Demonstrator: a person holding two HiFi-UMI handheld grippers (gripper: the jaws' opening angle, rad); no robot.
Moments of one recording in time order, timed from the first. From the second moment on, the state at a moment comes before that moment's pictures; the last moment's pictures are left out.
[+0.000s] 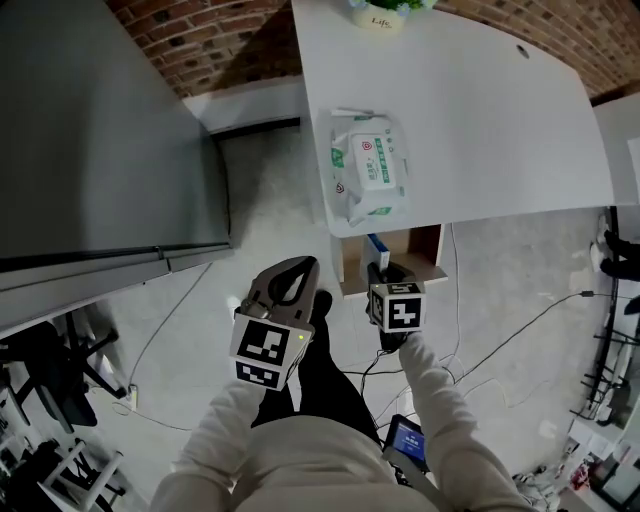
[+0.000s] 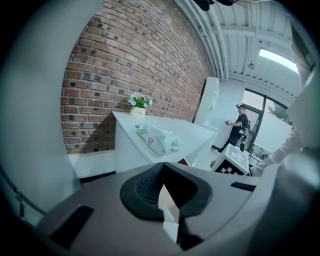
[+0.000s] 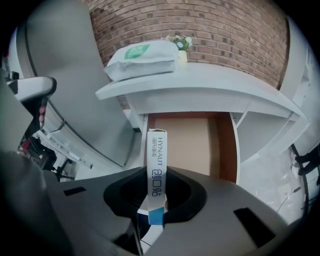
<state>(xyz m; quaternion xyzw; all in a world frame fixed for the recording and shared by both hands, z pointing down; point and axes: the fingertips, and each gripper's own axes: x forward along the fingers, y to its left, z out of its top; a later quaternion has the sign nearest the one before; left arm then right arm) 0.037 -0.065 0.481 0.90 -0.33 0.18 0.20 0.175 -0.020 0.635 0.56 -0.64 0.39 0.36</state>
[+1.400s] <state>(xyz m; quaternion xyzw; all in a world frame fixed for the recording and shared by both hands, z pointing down) 0.006 -0.080 0.531 0.88 -0.37 0.20 0.23 0.193 -0.046 0.750 0.53 -0.58 0.39 0.47</state>
